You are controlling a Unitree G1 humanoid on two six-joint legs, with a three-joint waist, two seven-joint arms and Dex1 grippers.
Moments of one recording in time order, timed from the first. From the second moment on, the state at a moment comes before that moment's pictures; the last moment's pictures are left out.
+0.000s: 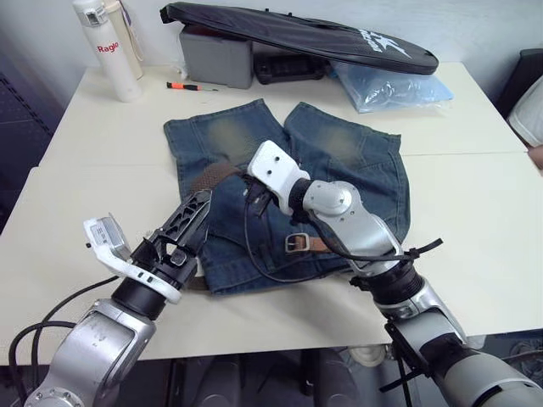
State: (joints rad) left arm 0.17 0.52 0.06 -0.94 -1.97 0.08 0.61; right arm -0.80 -0.23 0.41 -0.15 -0.02 0.62 0.56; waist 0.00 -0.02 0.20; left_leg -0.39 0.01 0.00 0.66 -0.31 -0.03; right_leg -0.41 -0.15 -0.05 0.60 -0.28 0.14
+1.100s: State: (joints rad) left arm 0.00 0.31 0.12 -0.68 -1.97 0.28 0.68; right arm -0.72 -0.29 0.44 -0.27 0.00 0.70 0.66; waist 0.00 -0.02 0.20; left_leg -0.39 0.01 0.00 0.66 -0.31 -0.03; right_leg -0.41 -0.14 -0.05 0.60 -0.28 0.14
